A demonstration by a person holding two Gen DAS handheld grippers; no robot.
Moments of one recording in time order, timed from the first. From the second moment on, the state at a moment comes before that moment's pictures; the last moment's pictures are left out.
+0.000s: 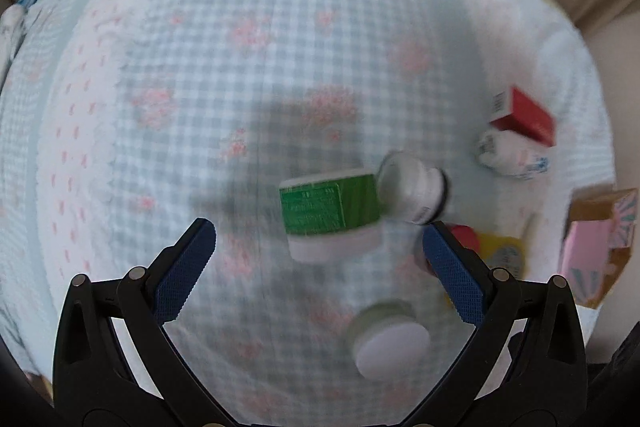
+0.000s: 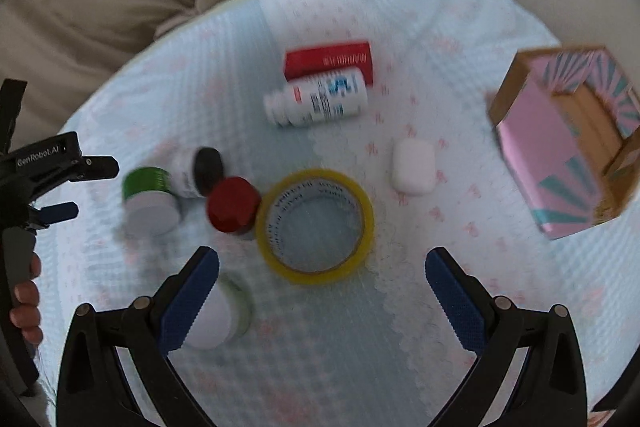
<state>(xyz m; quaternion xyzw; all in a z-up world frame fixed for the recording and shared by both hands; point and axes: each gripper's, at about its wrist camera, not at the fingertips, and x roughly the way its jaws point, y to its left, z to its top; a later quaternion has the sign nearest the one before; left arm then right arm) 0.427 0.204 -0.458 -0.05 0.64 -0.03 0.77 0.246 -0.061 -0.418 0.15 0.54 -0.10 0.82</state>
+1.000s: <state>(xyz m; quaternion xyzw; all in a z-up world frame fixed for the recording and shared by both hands) 0.448 0.181 -0.553 -0.07 0.72 -0.05 0.69 0.285 -0.053 -0.499 0.10 0.59 -0.10 0.80</state>
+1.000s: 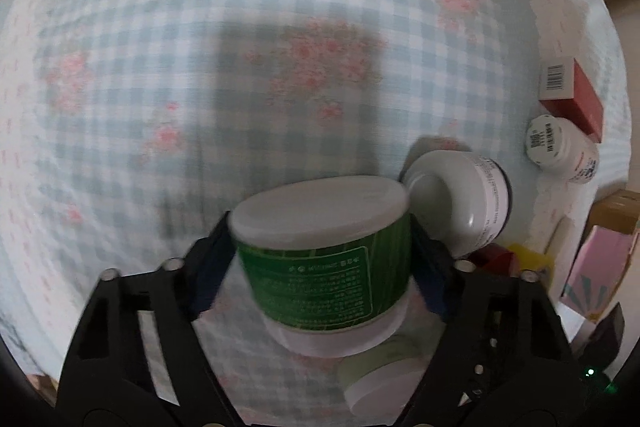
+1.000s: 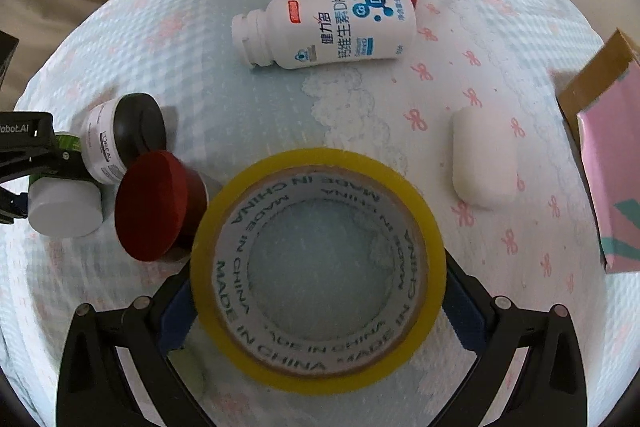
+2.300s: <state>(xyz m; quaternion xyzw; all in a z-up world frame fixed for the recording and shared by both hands) 0.336 0.192 -0.290 -0.02 0.57 -0.10 0.82 0.228 -0.045 -0.266 0.06 0.52 -0.03 0.85</state>
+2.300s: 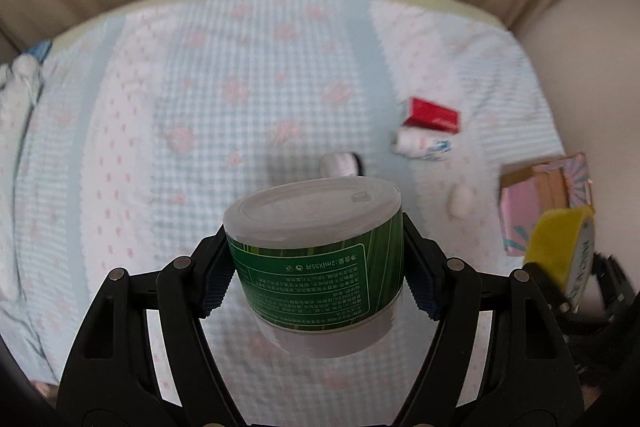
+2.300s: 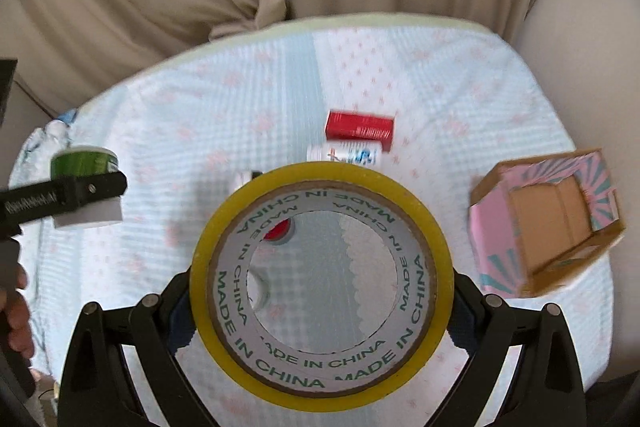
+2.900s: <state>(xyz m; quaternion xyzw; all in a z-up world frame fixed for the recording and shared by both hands) 0.273 0.032 -0.186 0.00 0.50 -0.19 0.85 0.188 -0.212 -0.118 0.06 0.47 -0.06 0.88</state>
